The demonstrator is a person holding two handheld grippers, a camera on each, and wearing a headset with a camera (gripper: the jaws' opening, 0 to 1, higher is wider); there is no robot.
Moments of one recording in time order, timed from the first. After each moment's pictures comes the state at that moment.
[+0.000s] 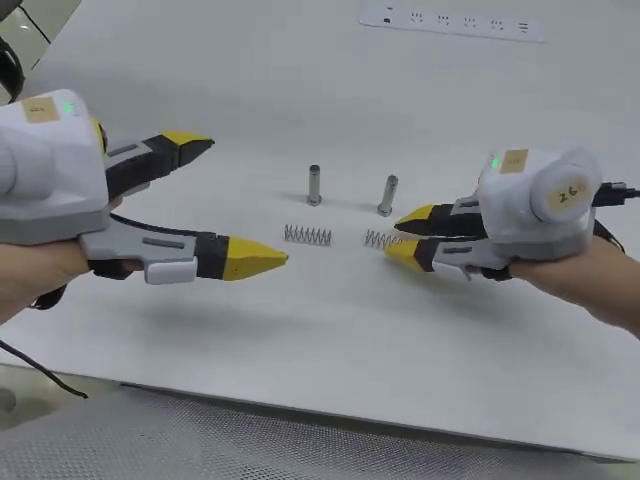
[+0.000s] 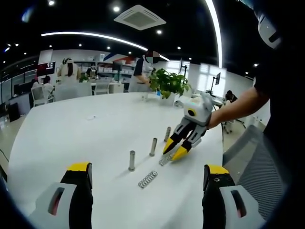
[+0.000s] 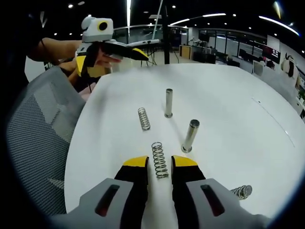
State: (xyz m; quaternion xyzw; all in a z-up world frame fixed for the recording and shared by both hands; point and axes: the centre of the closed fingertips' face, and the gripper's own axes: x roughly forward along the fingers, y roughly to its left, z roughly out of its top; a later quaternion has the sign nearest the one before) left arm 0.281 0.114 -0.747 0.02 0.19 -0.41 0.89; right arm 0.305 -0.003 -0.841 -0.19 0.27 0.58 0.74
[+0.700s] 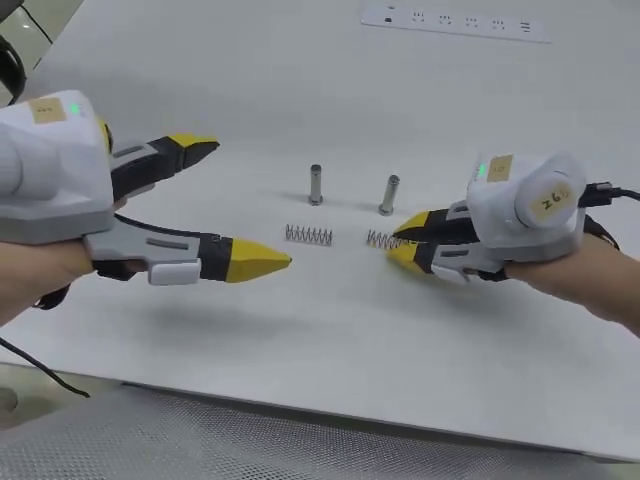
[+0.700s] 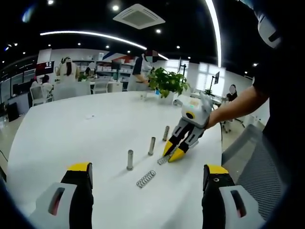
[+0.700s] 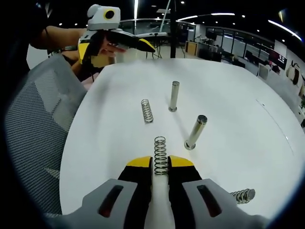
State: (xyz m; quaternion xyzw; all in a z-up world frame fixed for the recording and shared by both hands) left arm 0.279 0.111 -0.748 0.02 0.19 -0.42 0.89; right arm 0.299 -0.004 -0.852 -0.24 0.27 0.59 0.72
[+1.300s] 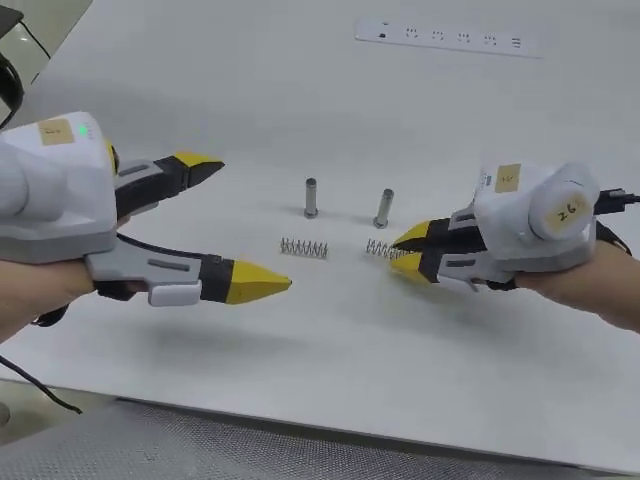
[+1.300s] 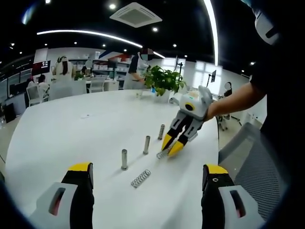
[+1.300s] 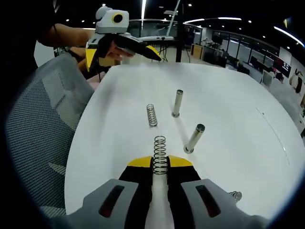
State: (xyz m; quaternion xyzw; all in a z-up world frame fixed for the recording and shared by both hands) left arm 0.274 0.102 -0.750 0.02 0.20 -0.43 0.88; right arm 0.294 -0.009 -0.829 -0.25 0.25 0.61 0.71
